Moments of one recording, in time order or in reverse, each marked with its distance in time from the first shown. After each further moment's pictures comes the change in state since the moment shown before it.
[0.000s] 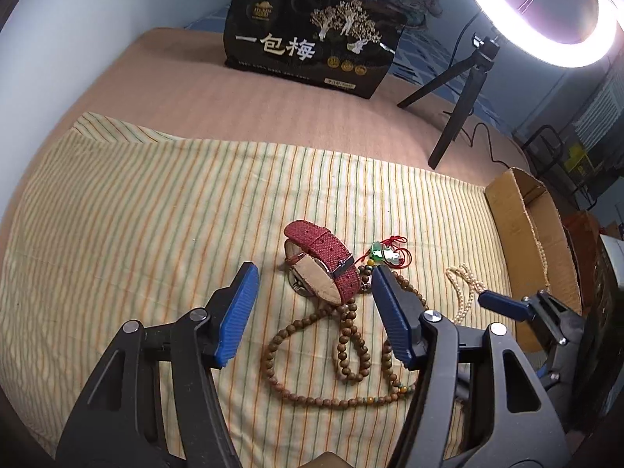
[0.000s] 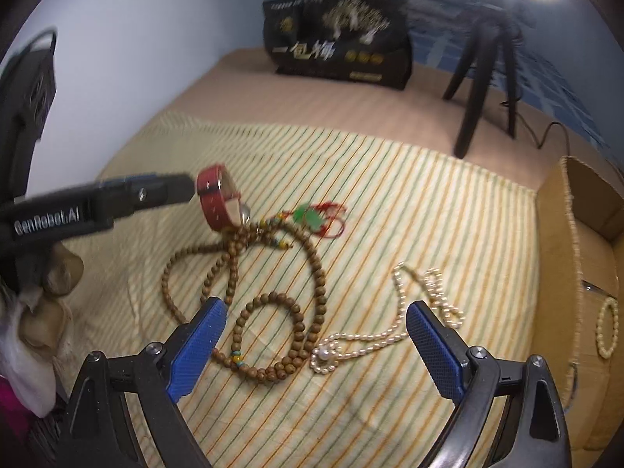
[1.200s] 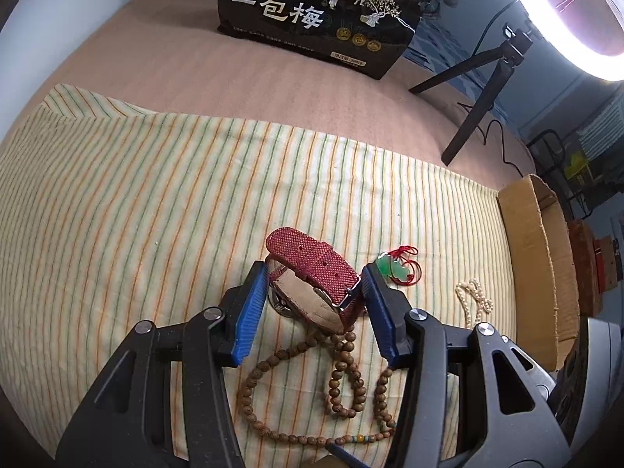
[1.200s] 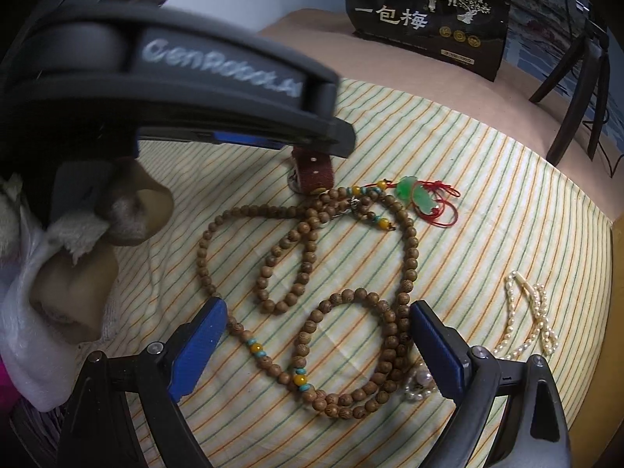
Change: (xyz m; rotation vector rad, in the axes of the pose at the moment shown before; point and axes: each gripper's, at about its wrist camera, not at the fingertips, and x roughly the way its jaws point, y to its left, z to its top) left arm 0.041 0.007 0.013 -0.056 0.073 -0.032; right arm 0.043 0.052 -0.003 -0.163 0.071 0.111
